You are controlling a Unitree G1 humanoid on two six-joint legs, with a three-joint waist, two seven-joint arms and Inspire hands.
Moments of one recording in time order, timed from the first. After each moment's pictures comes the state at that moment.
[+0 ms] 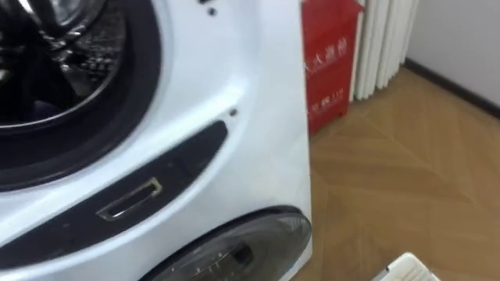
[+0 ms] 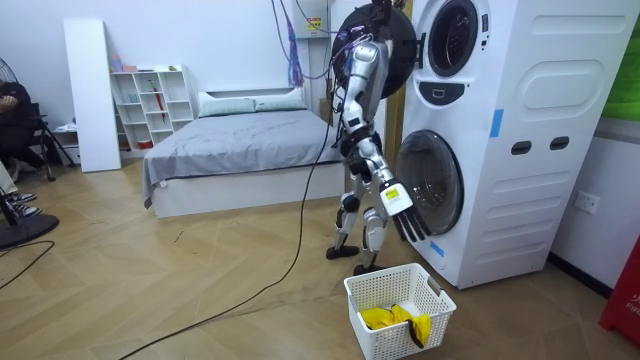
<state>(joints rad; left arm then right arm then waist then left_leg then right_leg) 0.24 0.29 -0.20 0.99 -0.16 -0.02 0.13 0.10 -0.46 -0.08 0.82 0.13 -0.11 -0.35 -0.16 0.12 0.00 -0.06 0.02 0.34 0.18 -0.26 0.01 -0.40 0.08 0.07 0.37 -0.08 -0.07</state>
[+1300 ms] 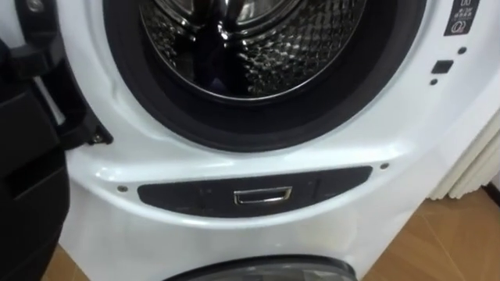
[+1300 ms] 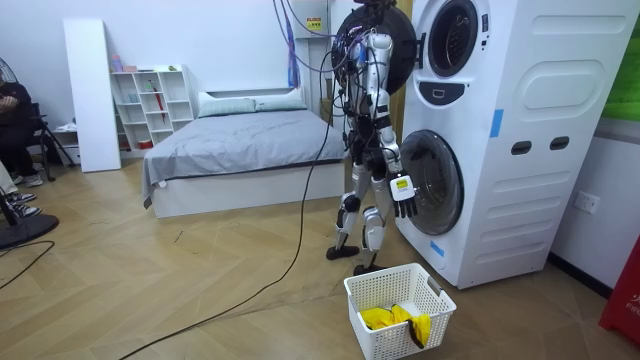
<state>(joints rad) 0.19 0.22 0.00 1.12 -0.07 0.02 0.24 0.10 -0.23 0.07 1.17 0.18 0.00 0.03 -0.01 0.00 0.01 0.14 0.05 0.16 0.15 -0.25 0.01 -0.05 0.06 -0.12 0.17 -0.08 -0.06</state>
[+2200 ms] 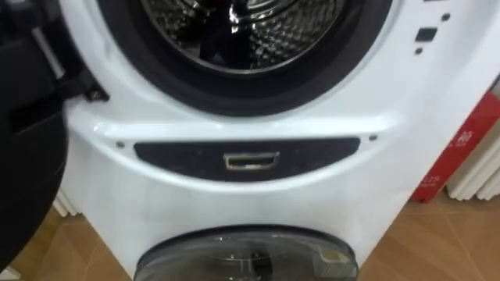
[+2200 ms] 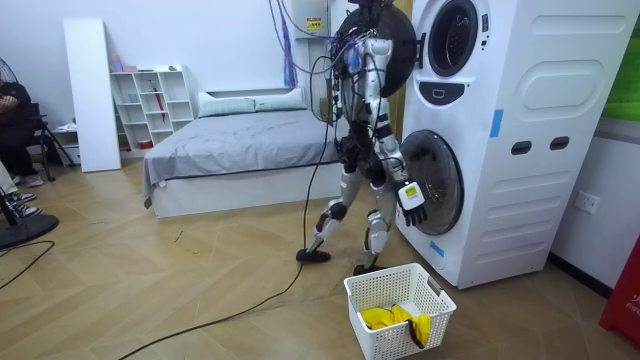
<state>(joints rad) 0.04 0.18 0.02 1.05 0.04 -0.01 0.18 0.08 -0.25 0.02 1.12 0.04 -0.05 -0.01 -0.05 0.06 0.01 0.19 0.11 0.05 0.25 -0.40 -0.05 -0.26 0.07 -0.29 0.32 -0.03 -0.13</state>
